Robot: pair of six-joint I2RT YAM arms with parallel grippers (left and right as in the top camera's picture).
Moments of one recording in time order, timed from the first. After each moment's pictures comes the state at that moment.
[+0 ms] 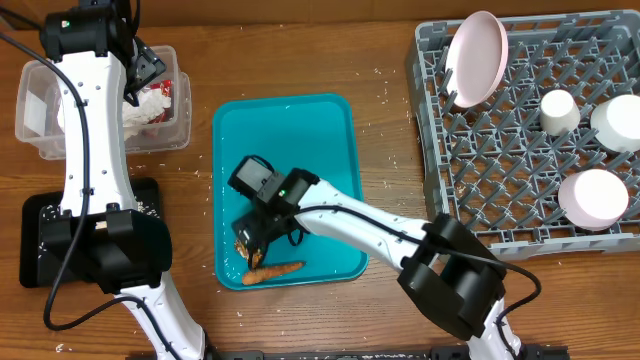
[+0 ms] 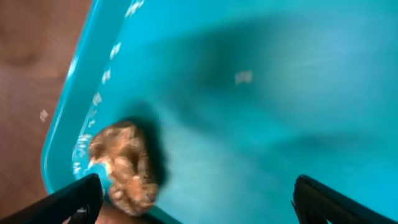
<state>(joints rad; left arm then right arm) 0.13 2.06 2.25 -1.39 -0.37 -0.66 0.96 2.10 1.64 -0.81 -0.10 0.41</state>
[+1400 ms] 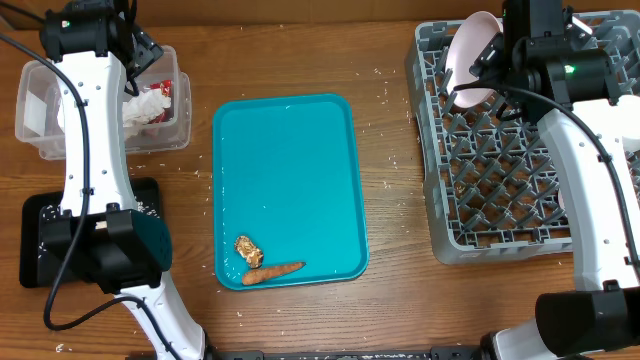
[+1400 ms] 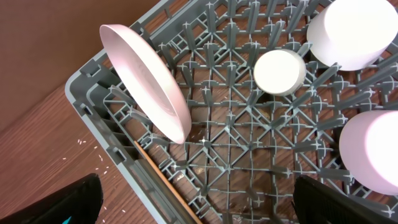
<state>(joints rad) 0.13 2.06 2.25 -1.27 -0.37 -0.68 0.11 1.70 1.84 -1.15 0.39 0.73</state>
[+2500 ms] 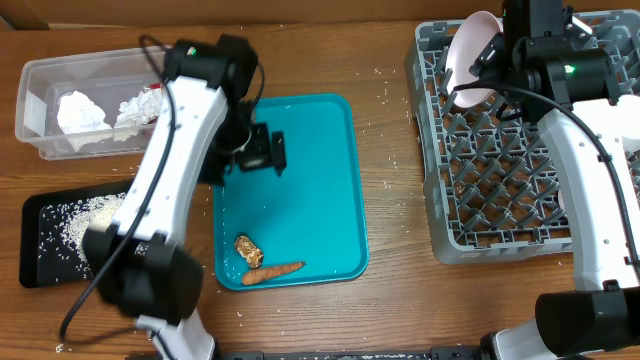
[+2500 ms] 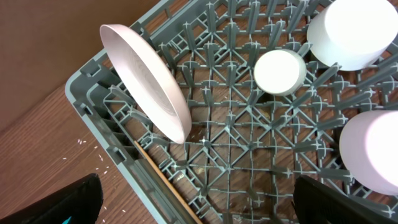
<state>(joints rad) -0.23 1.87 1.86 -1.68 0.13 -0.39 0.11 1.70 1.84 -1.15 0.39 0.73</state>
